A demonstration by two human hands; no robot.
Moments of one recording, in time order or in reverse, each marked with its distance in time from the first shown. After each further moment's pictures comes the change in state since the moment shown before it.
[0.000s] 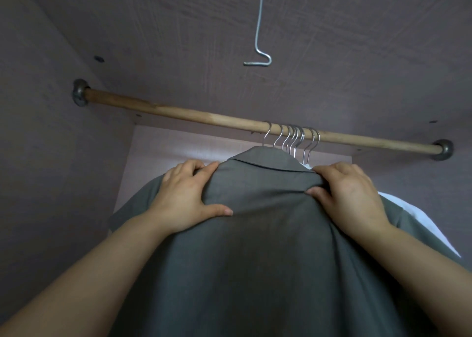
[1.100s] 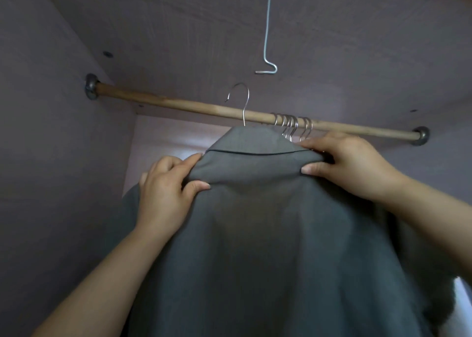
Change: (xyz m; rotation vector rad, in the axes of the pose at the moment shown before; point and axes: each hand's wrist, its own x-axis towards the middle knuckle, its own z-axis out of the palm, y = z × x) left_hand -0.055 0.016 -0.041 -0.183 0.338 -0.171; right_hand 0.008 -0.039 -0.083 0.130 -0.257 -0.154
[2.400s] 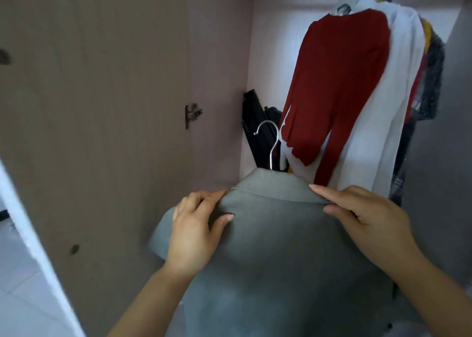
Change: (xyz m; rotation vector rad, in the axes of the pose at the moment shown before) left_hand -0.389 0.280 -0.386 0.353 -0.431 -0.478; right_hand -0.435 -0.182 -0.185 0.636 -0.269 -0.008
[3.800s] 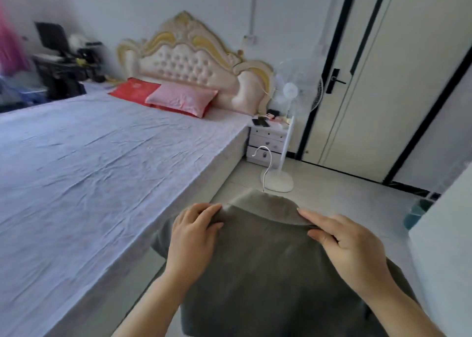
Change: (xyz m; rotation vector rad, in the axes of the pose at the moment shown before) left_hand -0.603 0.029 -0.542 0.974 0.767 -1.099; right_hand -0.252 -0.669 0.057 1.050 -0.467 -1.098
